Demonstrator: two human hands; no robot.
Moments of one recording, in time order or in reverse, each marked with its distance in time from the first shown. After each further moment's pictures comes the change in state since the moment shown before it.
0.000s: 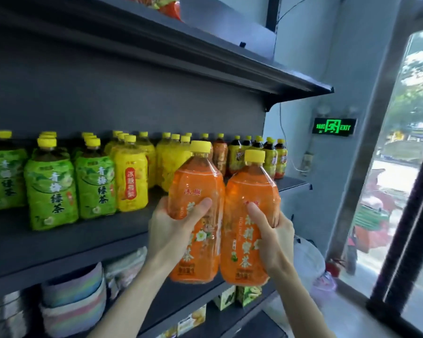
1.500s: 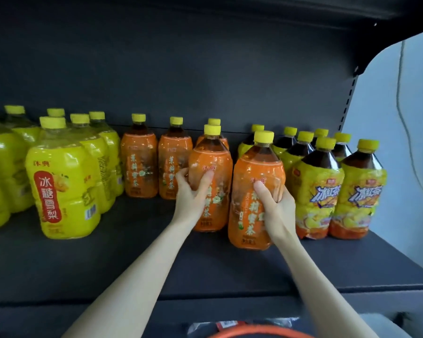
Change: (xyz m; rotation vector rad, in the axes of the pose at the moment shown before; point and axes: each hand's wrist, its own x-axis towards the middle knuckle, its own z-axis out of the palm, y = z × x) left_hand 0.387 -0.238 0.322 0.255 0.432 0.012; right_hand 0.545 0.256 -0.025 0.179 -0.516 0.009
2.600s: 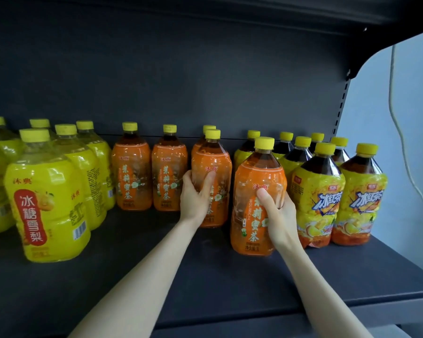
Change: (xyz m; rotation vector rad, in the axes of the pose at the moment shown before) left_hand 0.045 -0.025 0.018 0.062 0.024 -0.008; right_hand 0.014 0.008 0.000 0.028 -0.022 -0.047
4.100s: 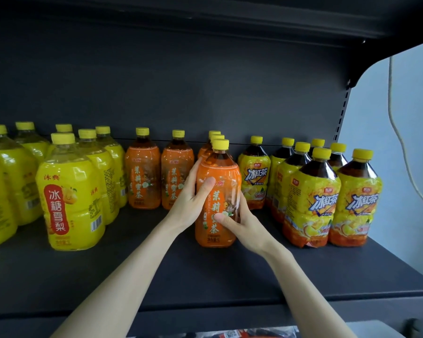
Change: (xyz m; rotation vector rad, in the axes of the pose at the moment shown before) left_hand -0.036 0.043 -0.044 0.019 -0.370 0.199; right_hand -0.014 -0.001 0.028 -0.212 -0.569 0.160
